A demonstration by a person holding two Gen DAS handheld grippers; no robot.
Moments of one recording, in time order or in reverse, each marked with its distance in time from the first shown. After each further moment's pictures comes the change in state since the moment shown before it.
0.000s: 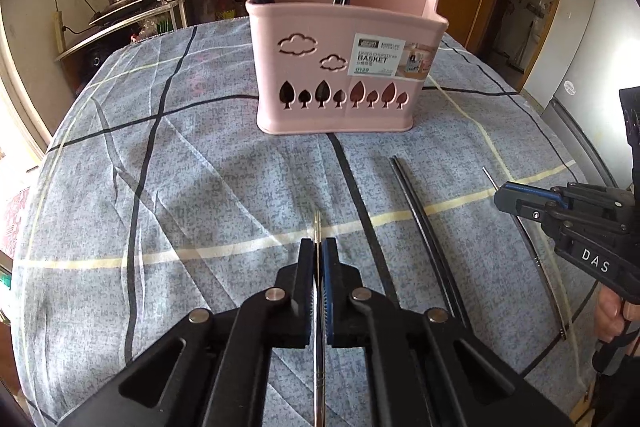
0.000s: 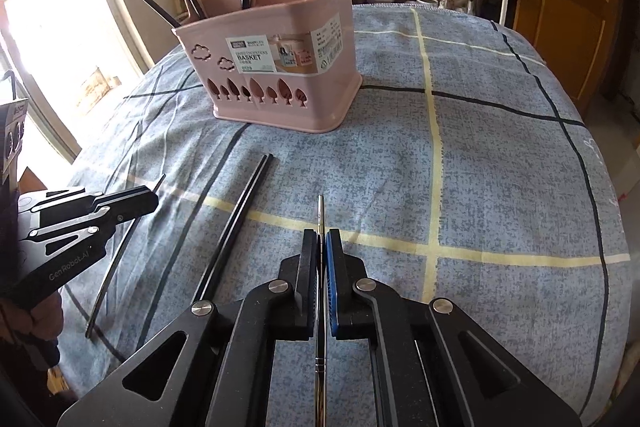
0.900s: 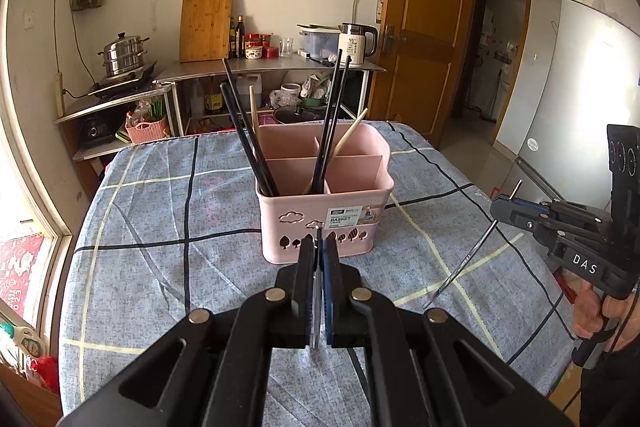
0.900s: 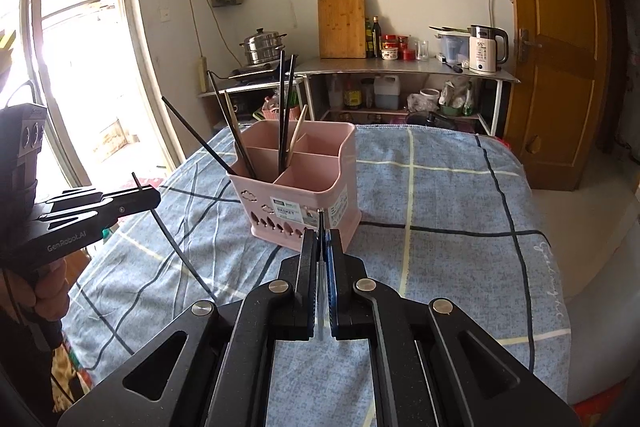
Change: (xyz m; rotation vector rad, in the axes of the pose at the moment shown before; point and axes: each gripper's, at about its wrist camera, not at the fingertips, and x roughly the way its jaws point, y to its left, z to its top) left arm -0.098 0.007 0.055 0.041 -0.259 -0.070; right arm -0.103 0.008 0.045 -0.044 -0.306 0.025
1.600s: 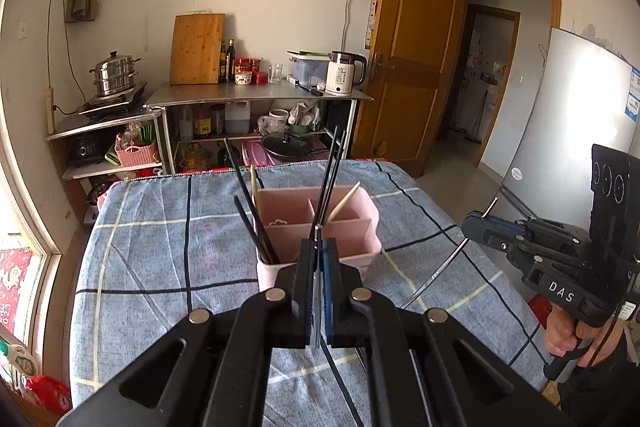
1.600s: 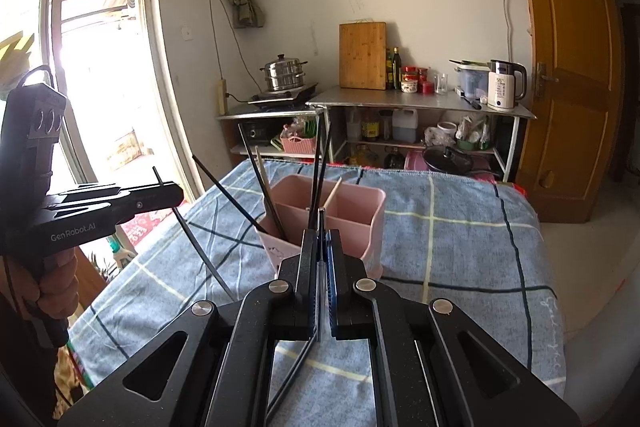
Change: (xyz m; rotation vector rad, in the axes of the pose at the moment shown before) left arm -0.025 0.011 0.060 -0.008 -0.081 -0.060; right arm -0.009 0.024 0.050 -0.052 -0.099 0.051
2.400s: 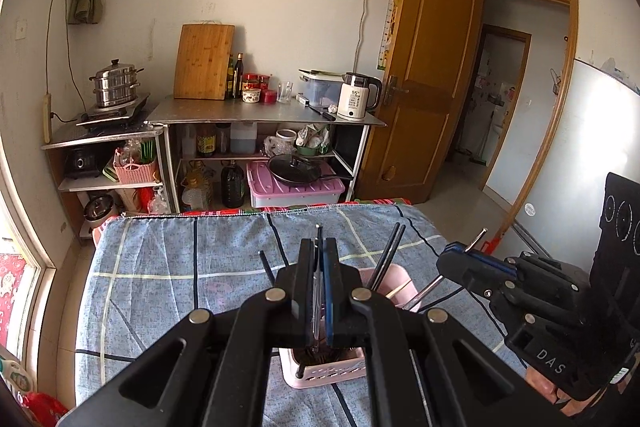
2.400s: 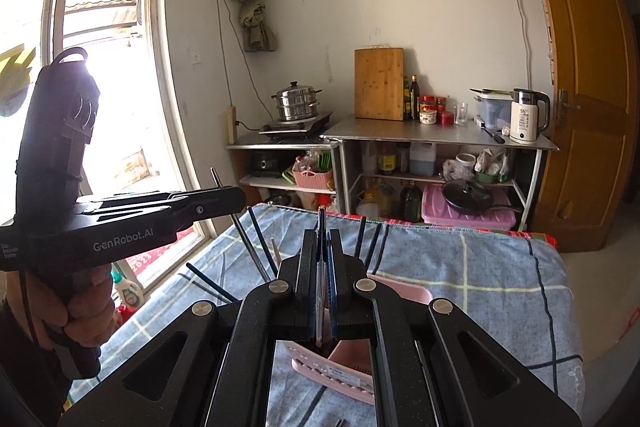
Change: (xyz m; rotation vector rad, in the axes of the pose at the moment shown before) left arm 0.053 0.046 0.060 -0.044 -0.038 0.000; right arm 0.072 0.019 0.063 -0.010 -0.076 0.037
